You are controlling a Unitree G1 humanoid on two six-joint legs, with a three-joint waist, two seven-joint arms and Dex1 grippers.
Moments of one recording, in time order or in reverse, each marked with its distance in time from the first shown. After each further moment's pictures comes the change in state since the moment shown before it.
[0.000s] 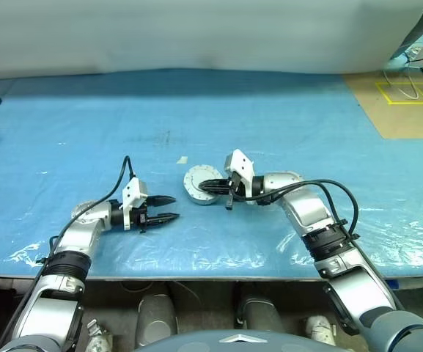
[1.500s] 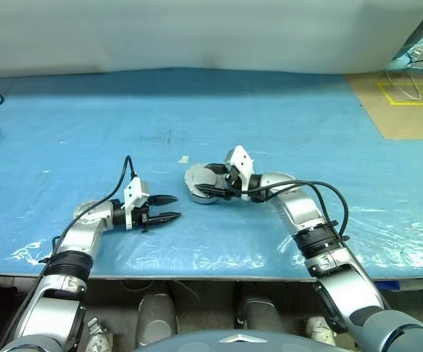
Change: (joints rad) left arm -0.003 -0.014 0.000 0.000 0.005 -0.006 0.018; right arm -0.023 0.072 -0.056 0.119 -0.023 -0.083 -0.076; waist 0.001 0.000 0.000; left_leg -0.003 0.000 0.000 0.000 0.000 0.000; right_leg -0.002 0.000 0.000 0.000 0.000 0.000
